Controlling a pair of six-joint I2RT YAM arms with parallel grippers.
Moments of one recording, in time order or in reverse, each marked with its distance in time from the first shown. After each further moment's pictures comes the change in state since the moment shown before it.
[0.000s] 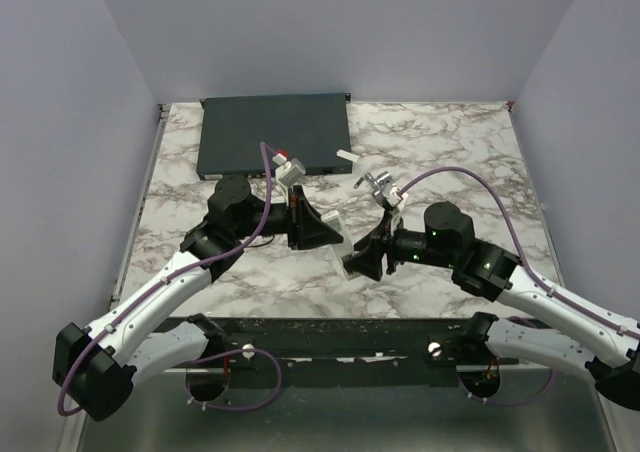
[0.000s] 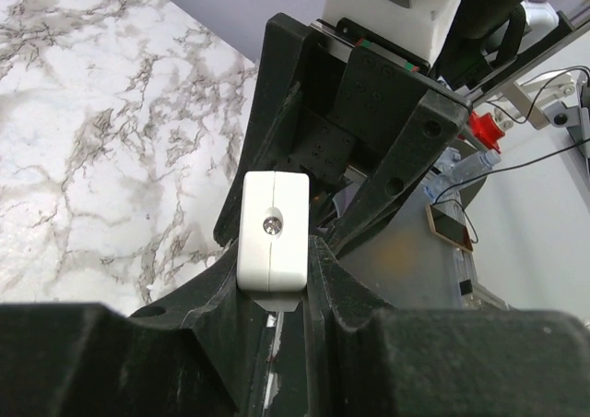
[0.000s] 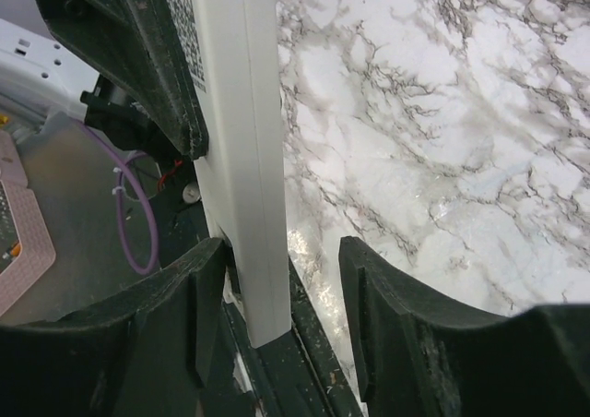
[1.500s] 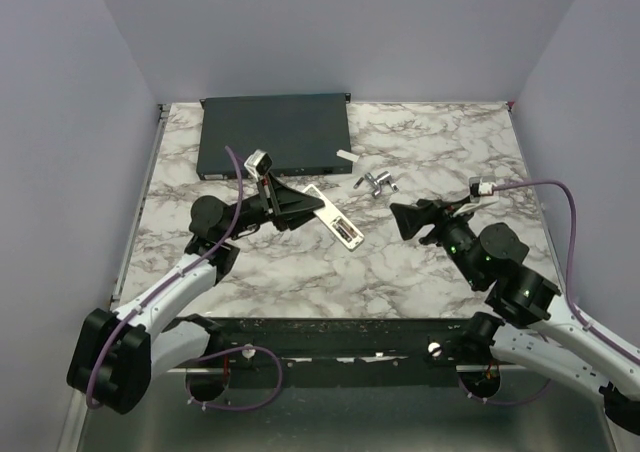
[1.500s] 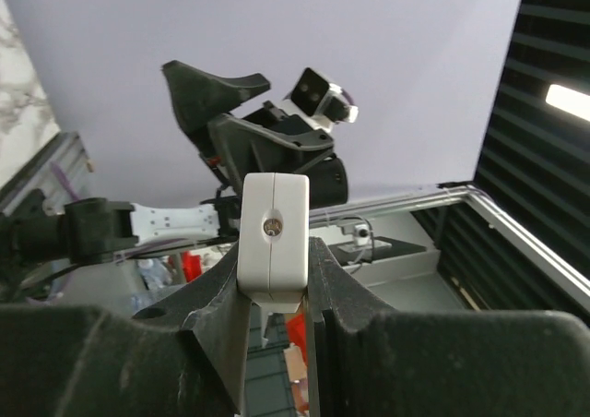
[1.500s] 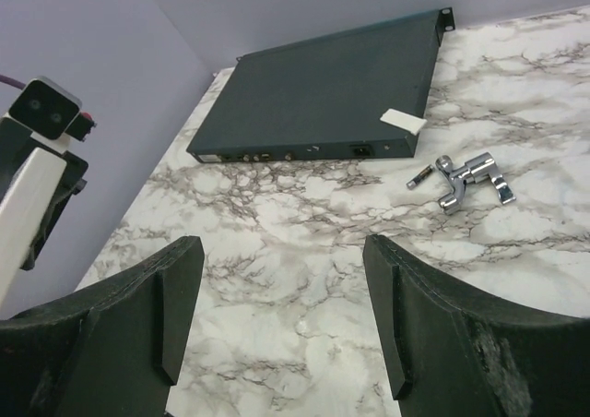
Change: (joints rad) left arm 0.197 0.054 -0.248 0.674 -0.056 -1.194; right arm -0.003 -0.293 -0.088 0.092 0.765 0.179
